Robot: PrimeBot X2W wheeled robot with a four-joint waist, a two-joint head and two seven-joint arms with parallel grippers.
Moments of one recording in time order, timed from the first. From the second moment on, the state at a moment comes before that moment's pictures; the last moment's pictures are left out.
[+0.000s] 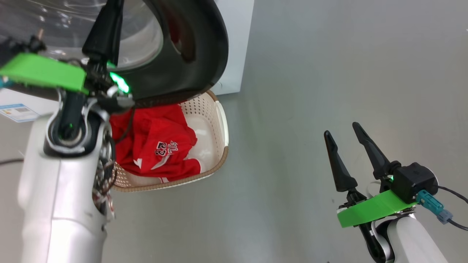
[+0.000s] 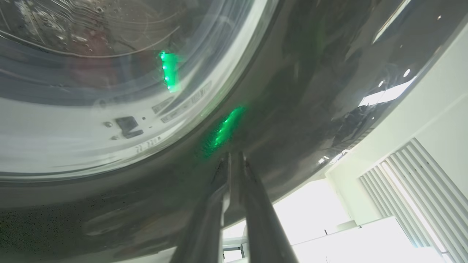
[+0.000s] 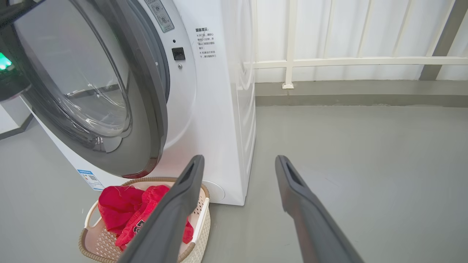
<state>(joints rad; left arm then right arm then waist) -0.88 0.03 -0.03 0.42 -1.67 -0.11 0.21 -0.20 -0.04 0.10 0.18 0.25 0.13 -0.26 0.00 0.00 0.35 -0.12</state>
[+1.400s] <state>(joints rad) -0.05 0.26 -0.13 0.05 -0.60 -0.02 -0.25 0.01 -0.04 -0.02 0.20 0.29 0.13 -0.26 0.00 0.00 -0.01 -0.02</state>
